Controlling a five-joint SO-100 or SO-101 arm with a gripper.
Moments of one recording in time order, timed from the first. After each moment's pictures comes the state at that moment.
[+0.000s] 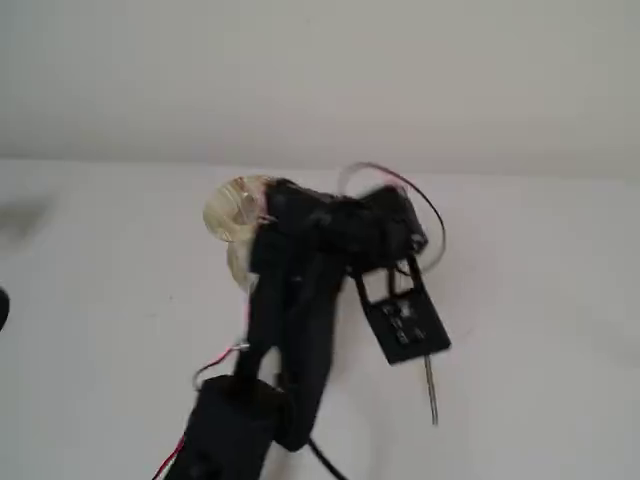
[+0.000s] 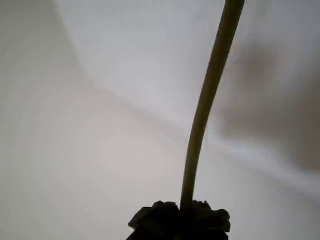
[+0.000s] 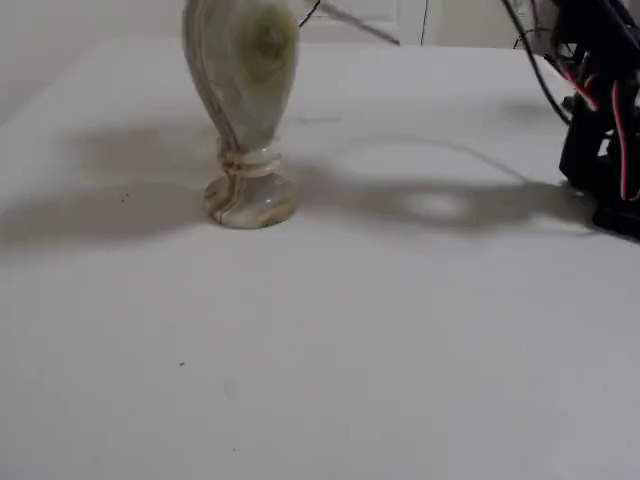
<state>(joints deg) 15.0 53.6 -4.6 98.1 54.2</state>
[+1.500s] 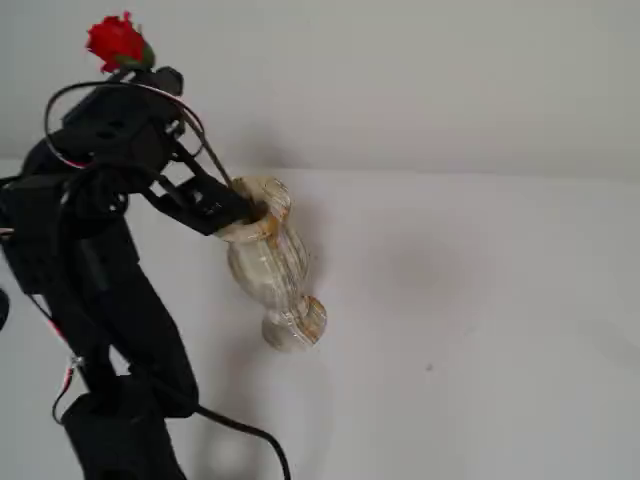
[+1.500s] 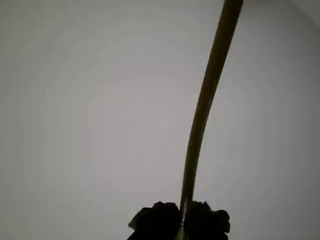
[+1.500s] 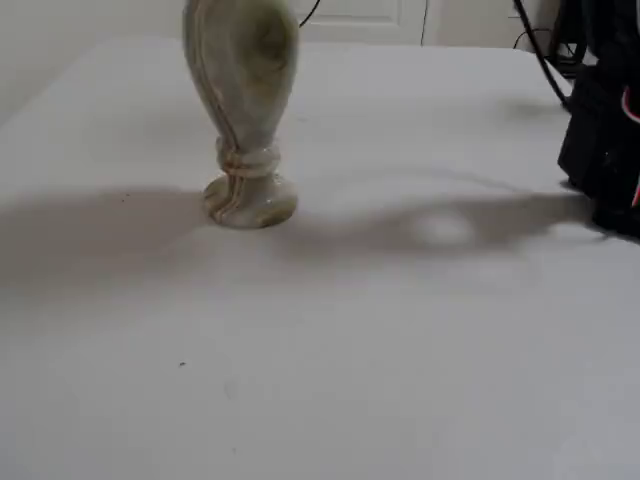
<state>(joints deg) -15.5 63.0 -7.3 79.6 68.4</state>
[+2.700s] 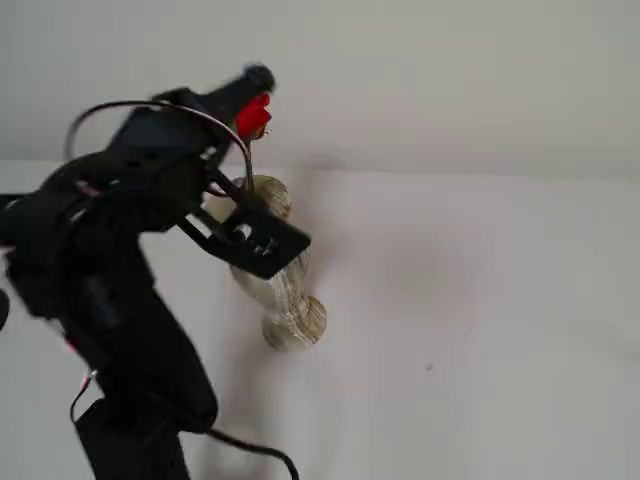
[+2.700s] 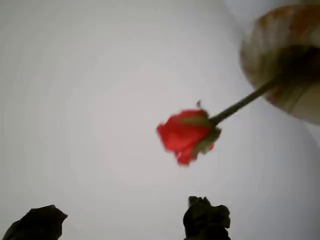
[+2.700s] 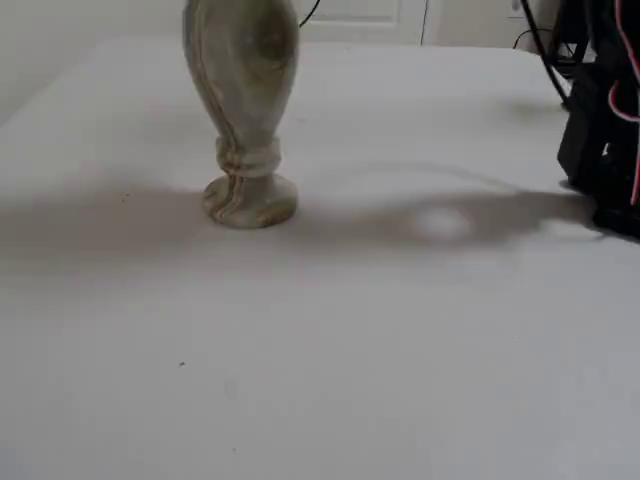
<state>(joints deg) -8.0 72.9 -10.9 98.3 41.7</state>
